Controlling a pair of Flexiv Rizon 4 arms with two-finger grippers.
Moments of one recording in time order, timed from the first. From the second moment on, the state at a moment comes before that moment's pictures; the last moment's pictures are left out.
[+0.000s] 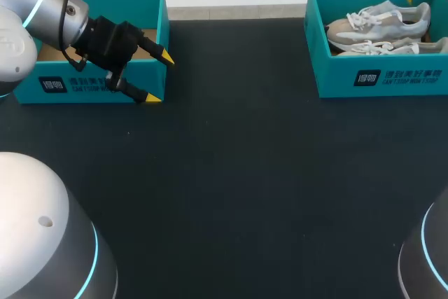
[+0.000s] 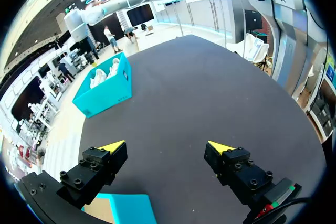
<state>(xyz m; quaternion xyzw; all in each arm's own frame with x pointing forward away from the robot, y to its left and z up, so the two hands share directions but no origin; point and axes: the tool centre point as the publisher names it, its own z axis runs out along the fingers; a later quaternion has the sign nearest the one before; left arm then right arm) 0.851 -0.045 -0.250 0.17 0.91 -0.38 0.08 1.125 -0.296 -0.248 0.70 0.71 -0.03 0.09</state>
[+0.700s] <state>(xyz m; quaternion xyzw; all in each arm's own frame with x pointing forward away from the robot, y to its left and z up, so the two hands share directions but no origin) 0.890 -0.041 -0.236 0.00 0.93 -0.35 0.06 1.056 -0.279 -0.216 0.63 0.77 0.01 0.08</state>
